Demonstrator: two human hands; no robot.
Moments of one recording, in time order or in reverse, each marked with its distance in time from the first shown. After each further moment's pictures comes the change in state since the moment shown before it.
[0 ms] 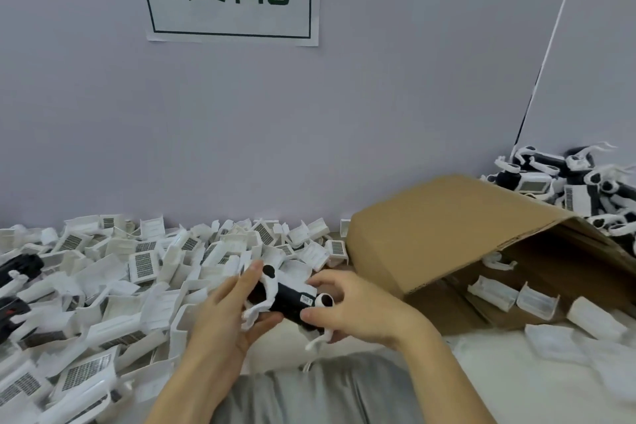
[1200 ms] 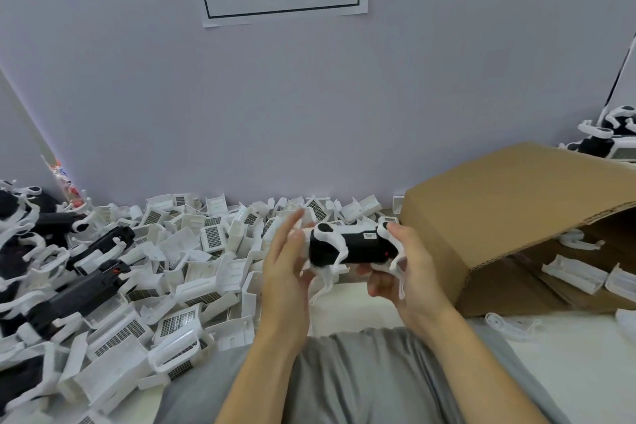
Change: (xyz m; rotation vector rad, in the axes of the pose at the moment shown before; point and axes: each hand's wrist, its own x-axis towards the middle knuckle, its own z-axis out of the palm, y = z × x) left_hand -0.004 0.003 0.009 0.027 0.054 0.230; right_hand 0.019 0.008 0.035 0.845 0.335 -0.124
